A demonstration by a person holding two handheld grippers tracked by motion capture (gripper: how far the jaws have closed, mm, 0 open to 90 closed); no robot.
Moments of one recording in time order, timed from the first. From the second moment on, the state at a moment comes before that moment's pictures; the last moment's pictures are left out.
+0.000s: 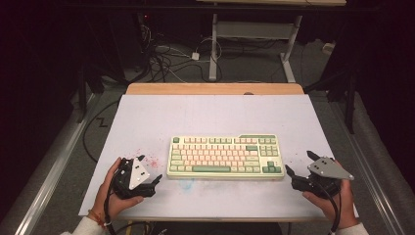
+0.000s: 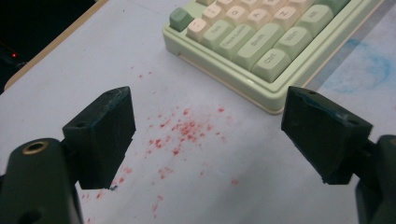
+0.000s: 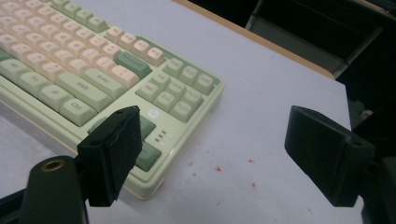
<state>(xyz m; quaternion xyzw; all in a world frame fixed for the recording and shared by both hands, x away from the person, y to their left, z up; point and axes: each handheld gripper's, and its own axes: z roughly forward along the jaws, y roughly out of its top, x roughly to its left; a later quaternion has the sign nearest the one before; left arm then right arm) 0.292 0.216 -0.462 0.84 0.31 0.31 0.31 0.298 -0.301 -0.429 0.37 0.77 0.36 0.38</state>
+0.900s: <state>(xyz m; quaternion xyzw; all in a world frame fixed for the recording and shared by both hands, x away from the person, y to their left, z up) 0.290 0.221 -0.478 0.85 0.31 0.29 0.31 0.283 -0.315 -0.446 0.39 0.76 0.36 0.38</state>
